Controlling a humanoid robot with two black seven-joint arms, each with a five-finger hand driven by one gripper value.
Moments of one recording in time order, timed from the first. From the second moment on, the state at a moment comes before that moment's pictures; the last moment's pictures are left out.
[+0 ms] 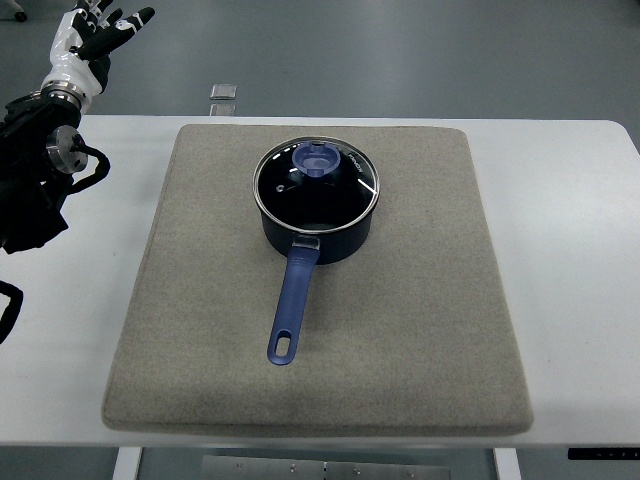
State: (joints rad) left arm -1.13 0.23 -0.39 -0.18 -0.07 -0.12 -0.40; right arm 0.04 0.00 -0.06 0.20 -0.02 -0.01 0.06
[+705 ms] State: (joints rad) left arm -1.20 0.24 -0.29 -0.31 0.00 -0.12 -0.40; right arm 0.04 0.00 -0.06 0.20 -0.02 -0.01 0.06
